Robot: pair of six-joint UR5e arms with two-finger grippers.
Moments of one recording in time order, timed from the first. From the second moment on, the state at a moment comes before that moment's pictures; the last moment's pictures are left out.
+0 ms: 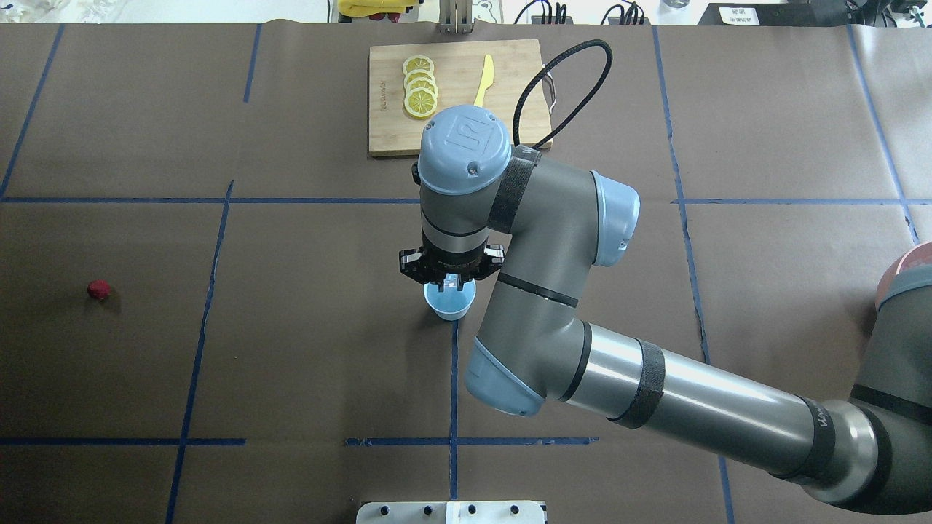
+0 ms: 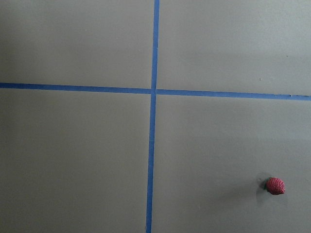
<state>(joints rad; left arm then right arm) -1.62 -1.48 -1.86 -1.43 -2.40 -0.05 0.51 -0.70 1.58 -1.70 1.99 1.12</state>
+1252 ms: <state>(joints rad) -1.62 -1.49 -1.86 -1.44 -2.40 -0.05 0.65 -0.82 1.78 -1.73 2.01 1.11</state>
